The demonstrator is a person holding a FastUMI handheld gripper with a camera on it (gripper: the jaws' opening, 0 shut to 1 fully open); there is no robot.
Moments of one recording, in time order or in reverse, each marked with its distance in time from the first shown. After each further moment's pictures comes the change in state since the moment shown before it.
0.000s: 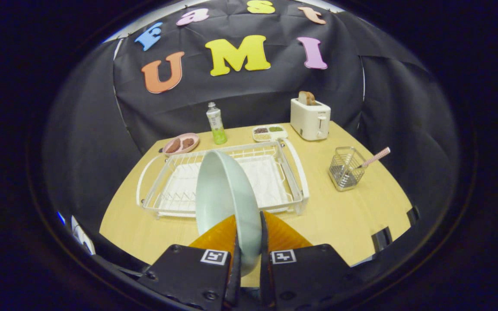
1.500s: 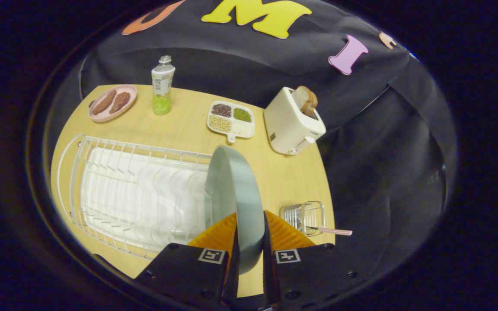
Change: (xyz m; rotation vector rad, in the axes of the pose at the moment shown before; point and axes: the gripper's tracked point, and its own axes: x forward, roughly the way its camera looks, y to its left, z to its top) arm 0.100 -0.060 0.181 -0.315 0.343 -0.556
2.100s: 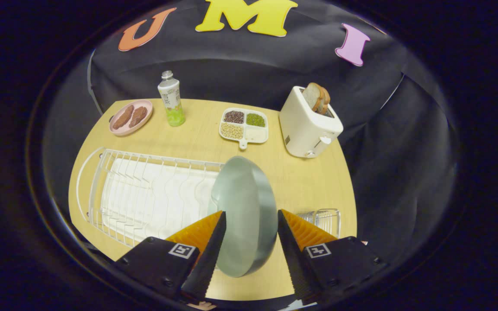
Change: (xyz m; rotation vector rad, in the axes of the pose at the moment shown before) arm 0.019 -0.003 0.003 0.025 0.030 0.328
